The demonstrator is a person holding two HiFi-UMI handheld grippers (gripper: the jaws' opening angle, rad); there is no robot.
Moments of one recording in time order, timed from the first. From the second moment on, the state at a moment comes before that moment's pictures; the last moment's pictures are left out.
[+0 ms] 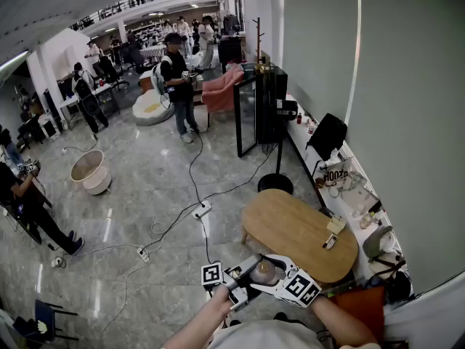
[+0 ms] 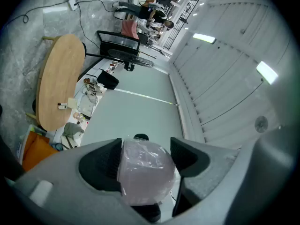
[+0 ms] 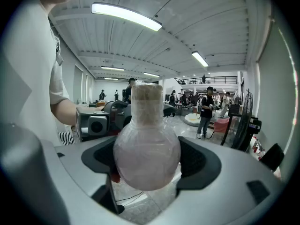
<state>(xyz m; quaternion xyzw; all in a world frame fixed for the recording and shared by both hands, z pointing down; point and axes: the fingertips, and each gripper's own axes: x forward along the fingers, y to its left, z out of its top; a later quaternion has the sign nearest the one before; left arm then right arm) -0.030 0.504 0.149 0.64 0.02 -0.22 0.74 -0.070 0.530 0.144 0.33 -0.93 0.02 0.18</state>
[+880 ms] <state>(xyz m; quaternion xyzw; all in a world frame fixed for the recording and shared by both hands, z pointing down) -0.072 0.501 0.157 0.64 0.03 -0.20 0.74 -0.112 0.528 0.160 0.34 -0.92 0.03 0.19</state>
